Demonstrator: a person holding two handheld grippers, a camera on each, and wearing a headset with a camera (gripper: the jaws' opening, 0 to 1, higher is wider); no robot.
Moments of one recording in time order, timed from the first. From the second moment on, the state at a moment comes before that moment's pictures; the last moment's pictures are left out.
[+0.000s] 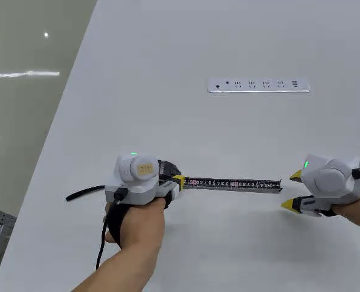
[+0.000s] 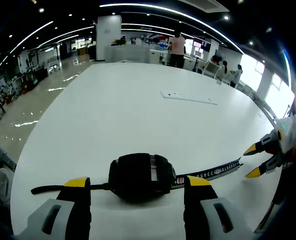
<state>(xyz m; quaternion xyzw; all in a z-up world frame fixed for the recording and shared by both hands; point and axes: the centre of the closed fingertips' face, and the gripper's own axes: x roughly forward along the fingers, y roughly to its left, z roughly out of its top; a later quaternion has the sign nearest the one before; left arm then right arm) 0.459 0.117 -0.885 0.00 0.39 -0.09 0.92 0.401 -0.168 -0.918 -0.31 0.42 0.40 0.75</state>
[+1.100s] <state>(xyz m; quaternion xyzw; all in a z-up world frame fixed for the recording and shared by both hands) 0.468 0.109 -0.896 -0.01 0.40 -0.09 0.91 0.413 -0.161 -0.925 -0.37 0.41 0.51 0.66</state>
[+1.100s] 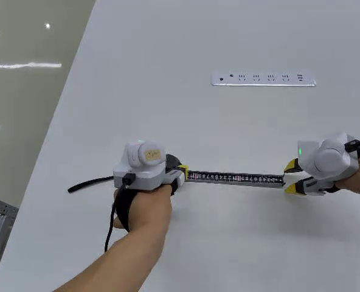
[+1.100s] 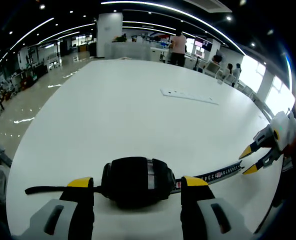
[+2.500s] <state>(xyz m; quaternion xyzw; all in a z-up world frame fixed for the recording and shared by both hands) 0.469 0.108 -0.899 -0.02 0.40 -0.09 0.91 0.412 -0.153 -0.935 -0.37 0.42 0.55 0.62</state>
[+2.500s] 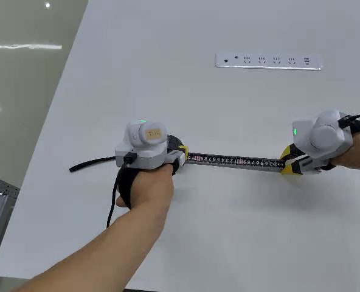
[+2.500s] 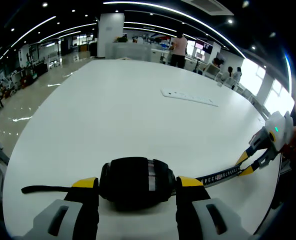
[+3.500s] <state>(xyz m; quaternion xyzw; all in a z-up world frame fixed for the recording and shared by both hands) 0.468 0.108 -0.899 -0.01 0.39 -0.11 0.92 0.412 -0.152 -0.934 -0.36 0.42 0.54 0.63</state>
